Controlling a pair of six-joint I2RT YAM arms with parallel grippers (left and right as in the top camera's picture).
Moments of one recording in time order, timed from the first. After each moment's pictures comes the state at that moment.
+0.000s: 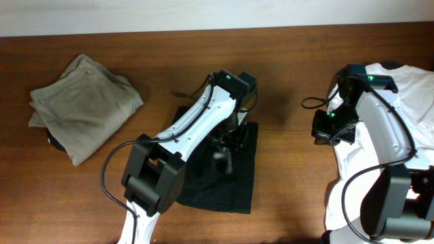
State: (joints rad) left arm -0.67 2.19 1.91 -1.48 0.20 -0.26; right arm -0.12 1.73 1.37 -1.30 -0.18 0.21
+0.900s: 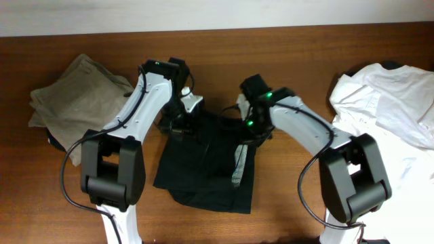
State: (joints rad) left arm -0.30 2.08 1.71 -1.40 0.32 0.11; right arm 0.40 1.92 1.35 -0.89 -0.35 0.26
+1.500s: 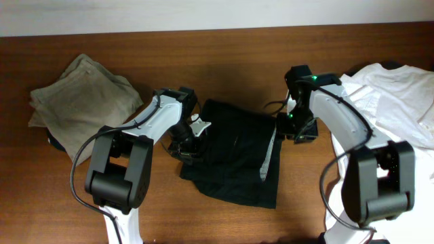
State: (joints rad) left arm -0.36 2.08 1.40 -1.19 0.44 0.12; right arm 0.16 1.84 1.39 -1.23 -0.18 0.21
